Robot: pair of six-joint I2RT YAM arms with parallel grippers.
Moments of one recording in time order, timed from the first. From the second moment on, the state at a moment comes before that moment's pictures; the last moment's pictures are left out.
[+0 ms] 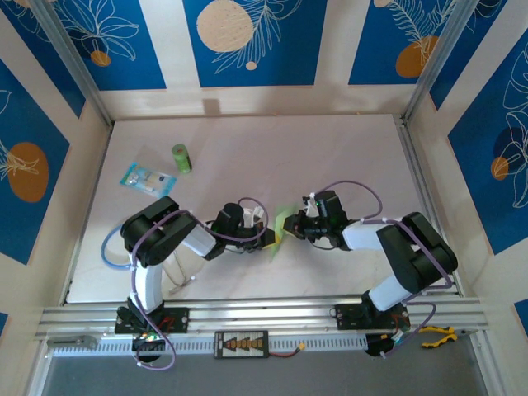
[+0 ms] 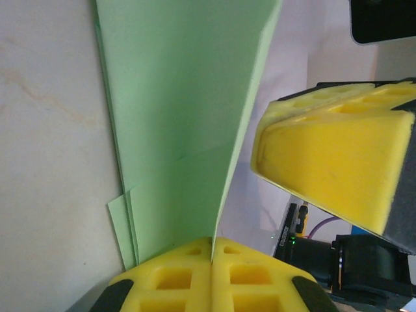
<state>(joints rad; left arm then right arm) -0.73 1.95 0.61 0.82 0.68 -1.11 0.45 1.55 0.48 0.33 -0.58 0.93</state>
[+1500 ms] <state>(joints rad) -0.72 1.87 0.65 0.55 0.67 -0.99 0.41 1.72 0.58 0.29 -0.63 0.94</state>
